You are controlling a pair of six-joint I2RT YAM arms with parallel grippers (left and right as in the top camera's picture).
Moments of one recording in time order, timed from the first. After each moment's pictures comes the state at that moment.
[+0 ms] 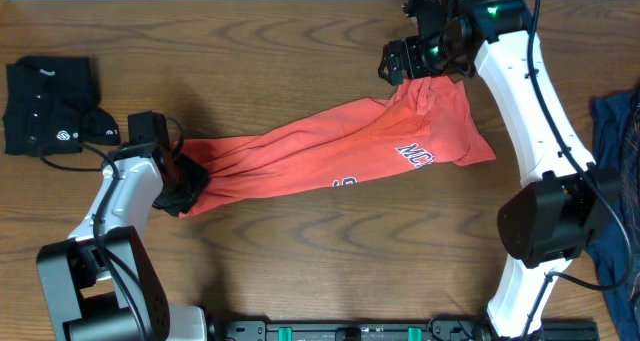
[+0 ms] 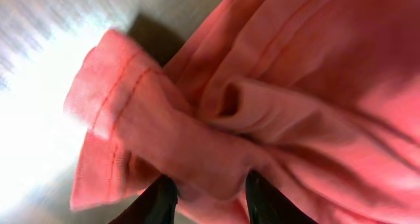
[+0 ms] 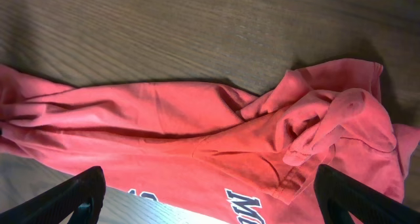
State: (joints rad) left arm 0.21 1.61 0.88 -0.68 0.13 -0.75; right arm 0.22 2.03 2.01 -1.14 -0.29 0.01
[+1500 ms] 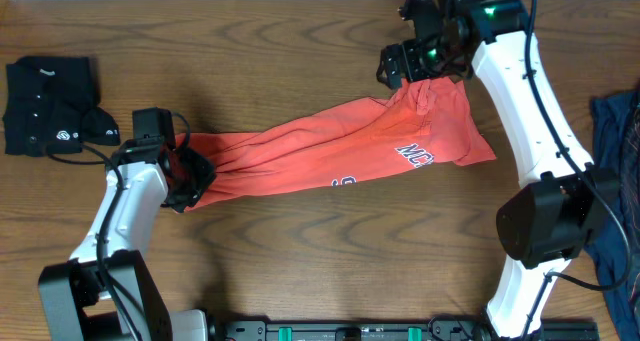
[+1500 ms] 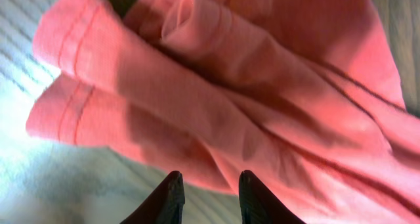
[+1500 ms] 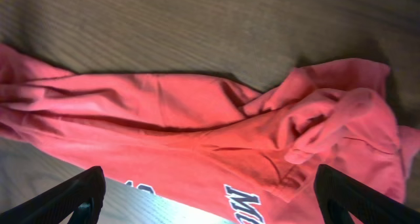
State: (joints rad) left arm 0.16 1.54 0.88 -0.70 0.16 -0.75; right arm 0.24 2.03 2.01 -1.16 -0.29 -0.02
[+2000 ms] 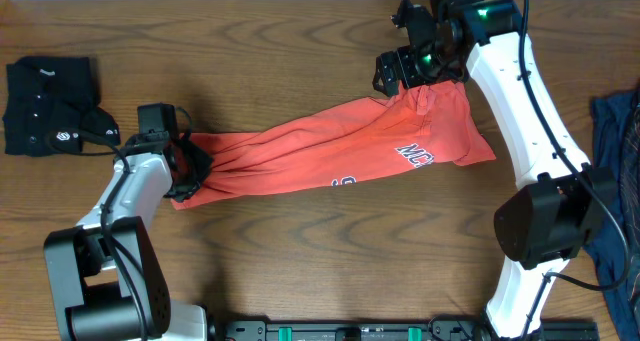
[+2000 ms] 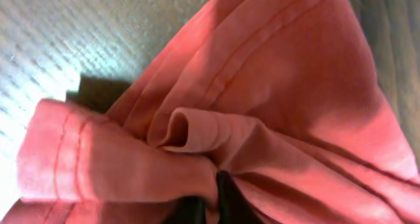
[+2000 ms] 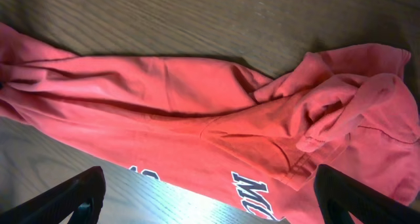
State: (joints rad) left arm 0.16 1.65 0.88 -0.53 0.08 -0.76; right arm 0.25 2.03 2.01 -1.20 -0.29 -0.04
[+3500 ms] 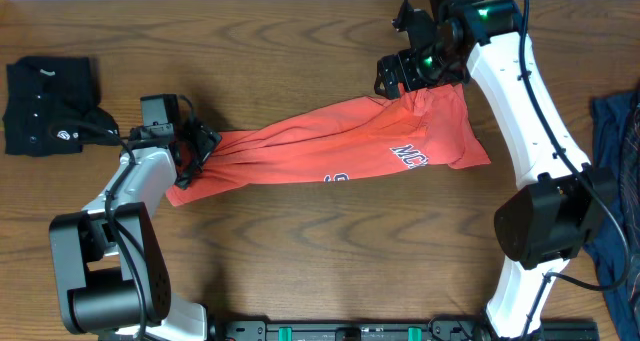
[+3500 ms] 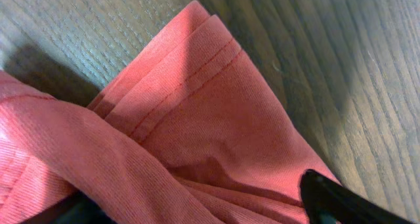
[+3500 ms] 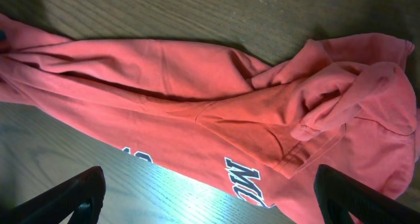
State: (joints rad) left arm 0.15 1.70 0.90 -0.36 0.07 -0.80; right arm 0.25 2.03 2.01 -1.24 -0.29 -0.04
